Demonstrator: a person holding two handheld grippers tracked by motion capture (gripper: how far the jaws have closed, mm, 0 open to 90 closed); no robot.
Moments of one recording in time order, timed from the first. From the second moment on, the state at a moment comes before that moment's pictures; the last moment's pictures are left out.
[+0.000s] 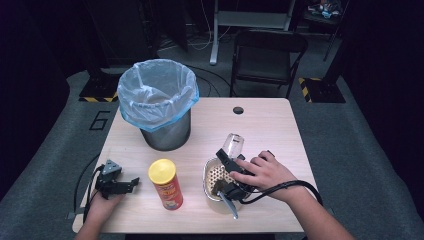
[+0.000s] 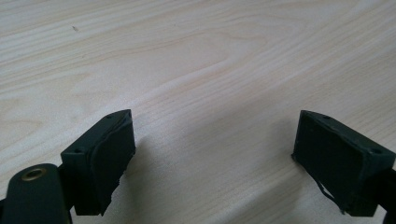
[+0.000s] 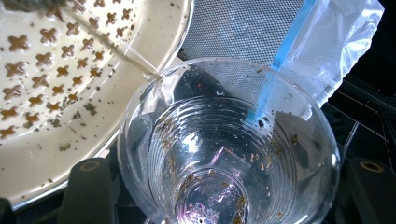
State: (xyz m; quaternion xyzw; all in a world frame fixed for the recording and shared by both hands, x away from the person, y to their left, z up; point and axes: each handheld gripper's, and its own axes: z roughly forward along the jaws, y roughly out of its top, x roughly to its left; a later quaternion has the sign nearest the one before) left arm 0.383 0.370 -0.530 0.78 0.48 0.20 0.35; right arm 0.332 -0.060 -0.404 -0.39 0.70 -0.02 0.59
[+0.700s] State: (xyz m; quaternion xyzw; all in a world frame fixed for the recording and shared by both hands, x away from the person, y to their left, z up) left arm 0.383 0.370 -0.530 0.78 0.48 0.20 0.35; right arm 0.328 -0.059 -0.405 -0.39 0.70 0.00 0.60
